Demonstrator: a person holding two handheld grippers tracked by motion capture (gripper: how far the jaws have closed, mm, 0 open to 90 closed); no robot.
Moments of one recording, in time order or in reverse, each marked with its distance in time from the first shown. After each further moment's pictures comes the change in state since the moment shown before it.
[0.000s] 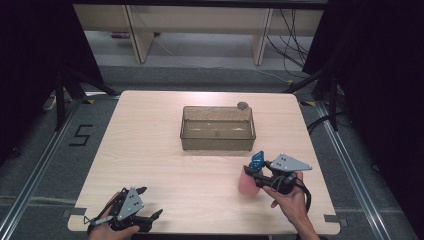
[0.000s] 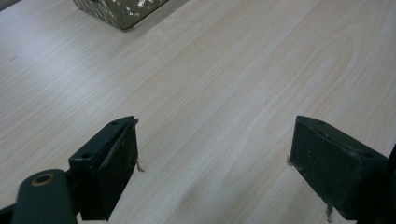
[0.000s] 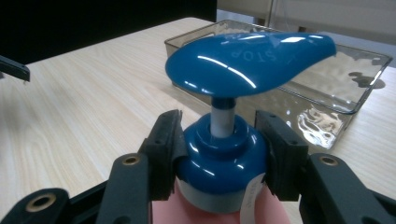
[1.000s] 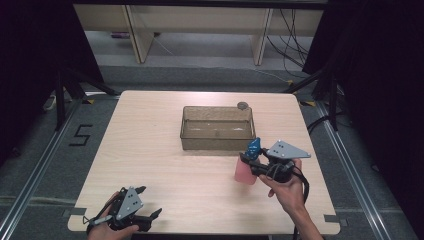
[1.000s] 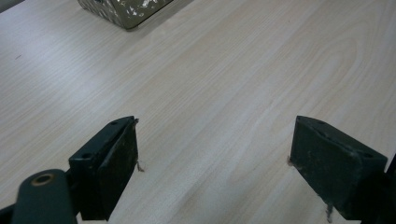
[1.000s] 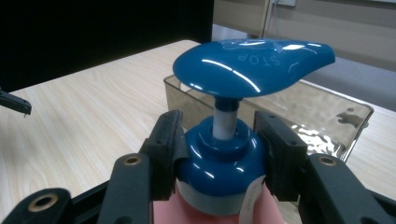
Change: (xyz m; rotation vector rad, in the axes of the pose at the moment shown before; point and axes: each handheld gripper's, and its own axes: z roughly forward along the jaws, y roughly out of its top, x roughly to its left) left arm 0.001 -0.001 0.000 -0.016 0.015 -0.011; right arm 0.007 0.047 0.002 -0.051 -0.021 -0.027
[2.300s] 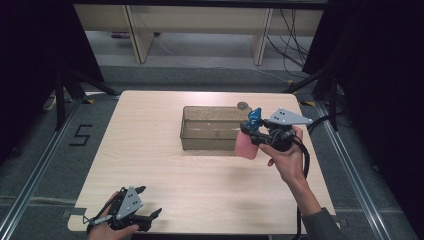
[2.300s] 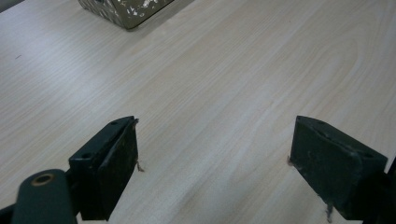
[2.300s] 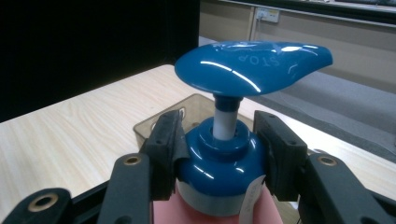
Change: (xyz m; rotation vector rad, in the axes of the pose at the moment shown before) left arm 0.001 0.000 -0.001 0.007 -0.002 0.004; right arm -0.032 0.065 0.018 -0.026 -0.048 -0.003
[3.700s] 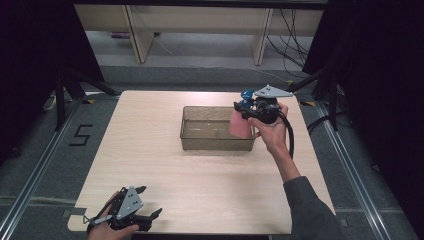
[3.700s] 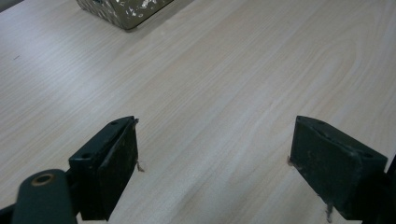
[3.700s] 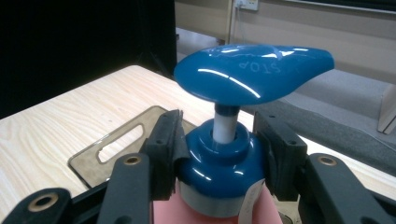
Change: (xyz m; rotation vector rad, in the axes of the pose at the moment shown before) left arm 0.000 0.000 0.000 0.012 -0.008 0.010; right arm -0.045 0.018 0.073 0.044 -0.076 0.036
